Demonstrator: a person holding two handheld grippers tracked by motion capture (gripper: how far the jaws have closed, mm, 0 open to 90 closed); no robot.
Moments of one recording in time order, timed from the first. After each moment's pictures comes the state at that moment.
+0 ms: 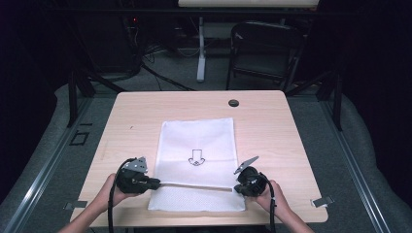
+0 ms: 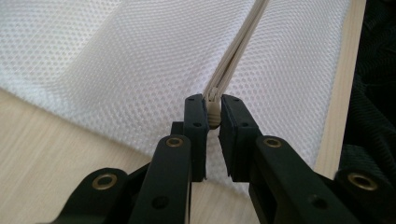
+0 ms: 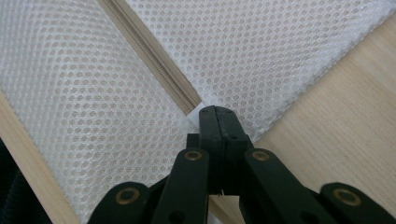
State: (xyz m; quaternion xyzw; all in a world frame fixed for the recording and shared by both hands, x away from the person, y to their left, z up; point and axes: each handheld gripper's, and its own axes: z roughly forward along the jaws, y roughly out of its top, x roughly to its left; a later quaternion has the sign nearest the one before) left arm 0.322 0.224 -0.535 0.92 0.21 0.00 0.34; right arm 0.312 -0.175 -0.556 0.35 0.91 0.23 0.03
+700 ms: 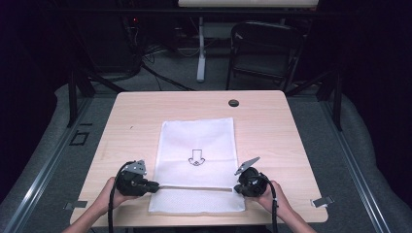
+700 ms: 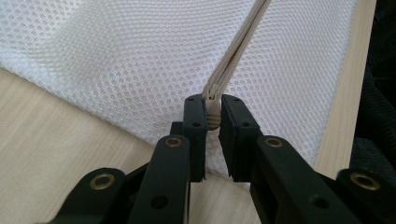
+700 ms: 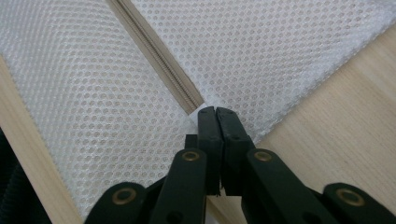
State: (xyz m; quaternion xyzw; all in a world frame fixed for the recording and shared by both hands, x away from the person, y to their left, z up) left arm 0.324 0.227 -0.554 0.91 0.23 -0.02 0.33; right arm 0.311 -0.178 -0.556 0.33 0.91 0.24 0.04
